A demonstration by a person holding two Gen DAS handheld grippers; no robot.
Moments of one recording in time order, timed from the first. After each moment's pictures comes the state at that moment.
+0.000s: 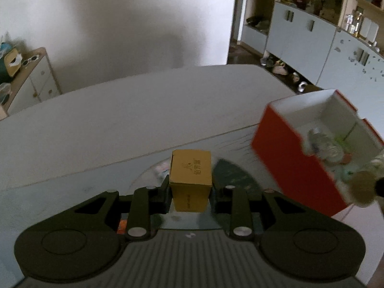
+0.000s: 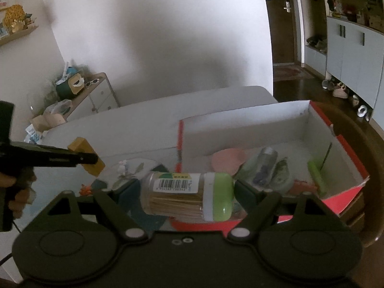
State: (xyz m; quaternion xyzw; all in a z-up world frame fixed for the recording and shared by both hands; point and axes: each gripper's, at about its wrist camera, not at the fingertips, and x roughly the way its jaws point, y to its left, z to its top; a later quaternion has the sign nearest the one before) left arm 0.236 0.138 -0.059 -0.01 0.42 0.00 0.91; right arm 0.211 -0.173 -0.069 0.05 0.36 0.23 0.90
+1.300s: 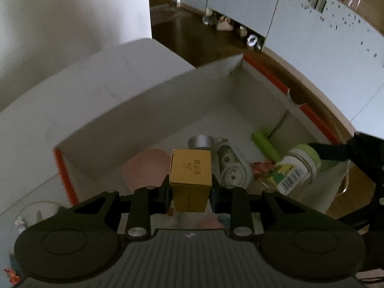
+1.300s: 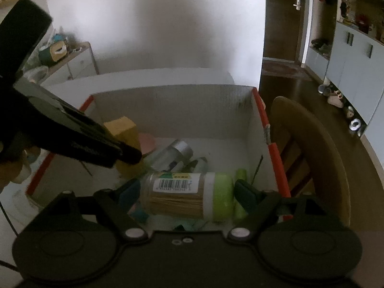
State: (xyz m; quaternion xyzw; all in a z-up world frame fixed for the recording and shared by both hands) left arm 0.366 -0.105 -0.098 0.05 0.51 -0.12 0.85; right arm 0.299 -0.269 -0.121 -0.05 0.39 0.24 0.89
